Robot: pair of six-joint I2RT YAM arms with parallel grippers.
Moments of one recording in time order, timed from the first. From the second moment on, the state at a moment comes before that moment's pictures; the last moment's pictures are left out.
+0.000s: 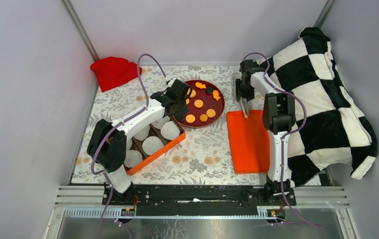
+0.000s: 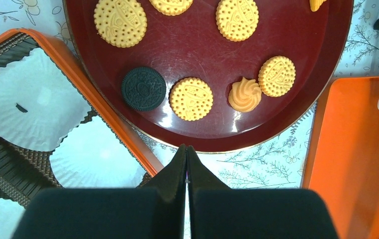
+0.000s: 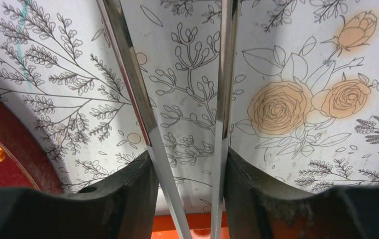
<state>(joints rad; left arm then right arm) -0.58 1.72 1.34 -0.55 -0.19 -0.71 0.15 2.35 1.95 -0.82 0.07 0.15</state>
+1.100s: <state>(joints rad) -0.56 1.70 1.35 -0.55 -0.09 -0.68 0.27 1.91 1.63 -0.93 0.01 0.18</state>
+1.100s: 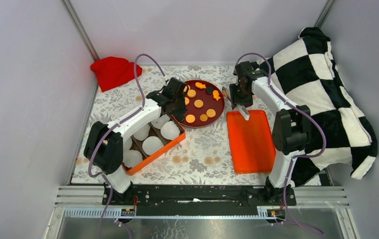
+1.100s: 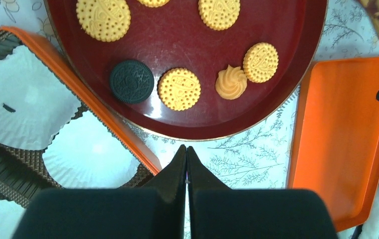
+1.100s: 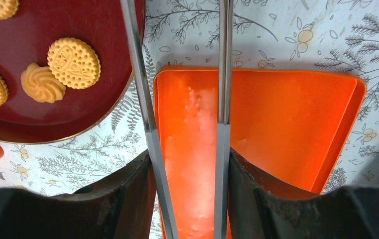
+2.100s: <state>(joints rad) -0.56 1.62 1.29 -0.58 -0.20 -0.68 0.56 1.74 1.45 -0.82 0.04 0.18</state>
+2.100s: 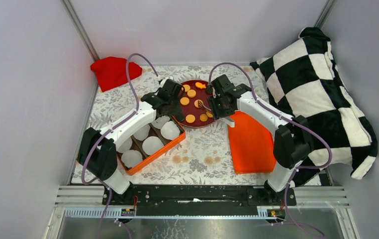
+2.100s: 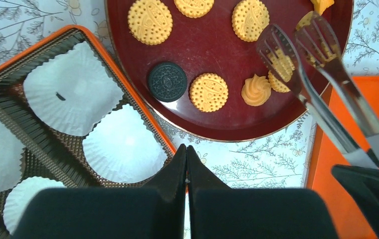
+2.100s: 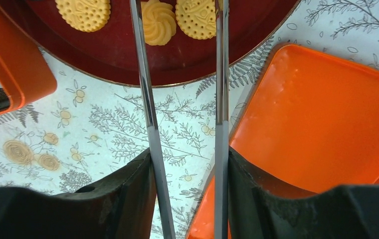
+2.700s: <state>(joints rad) -0.50 1.52 1.26 -0.73 -0.39 -0.76 0.58 1.92 1.48 -0.76 0.02 0.18</state>
